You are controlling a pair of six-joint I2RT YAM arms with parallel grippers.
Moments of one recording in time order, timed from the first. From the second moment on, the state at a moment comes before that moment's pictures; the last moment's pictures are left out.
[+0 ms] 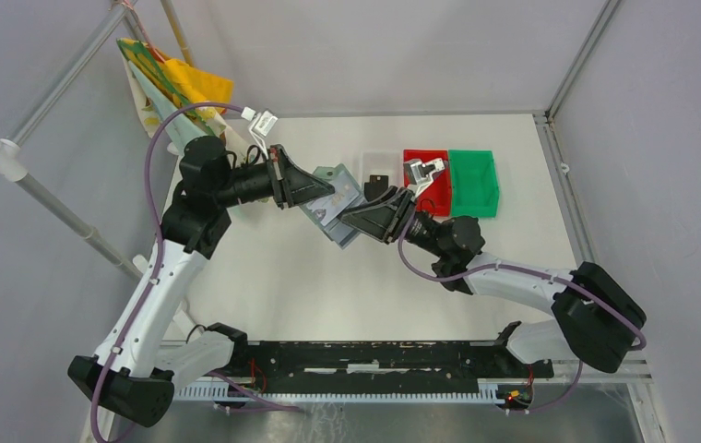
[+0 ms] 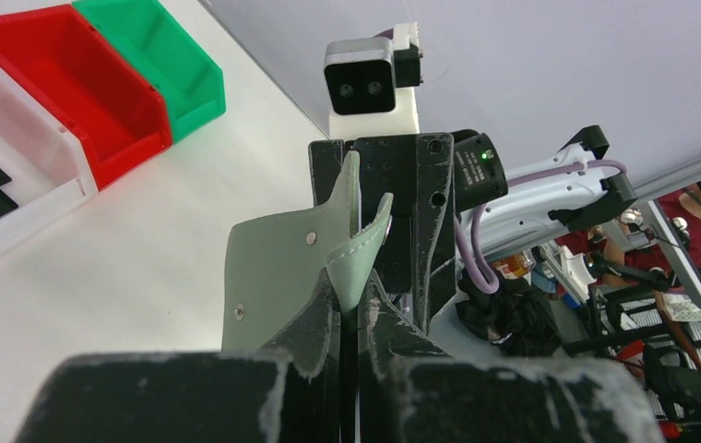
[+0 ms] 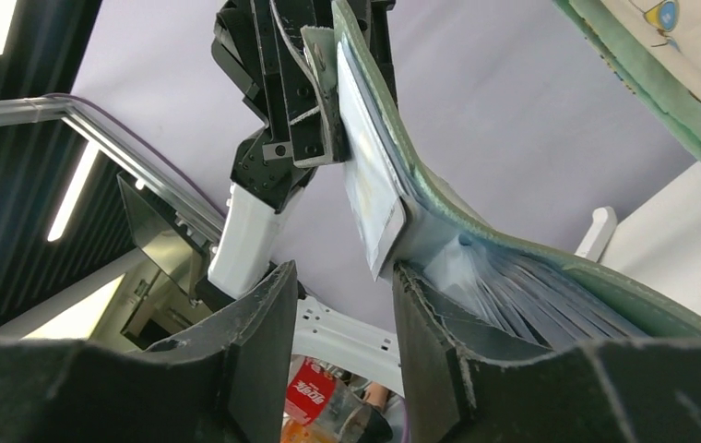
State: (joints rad) left arm -0.35 1.04 1.18 -0.26 0.87 -0.63; right arm 0.81 1.34 0.61 1.24 -0.39 1.24
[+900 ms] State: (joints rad) left arm -0.33 1.01 1.18 -0.18 0.81 -0.63; right arm 0.85 1.52 0.67 1.51 -0.24 1.36
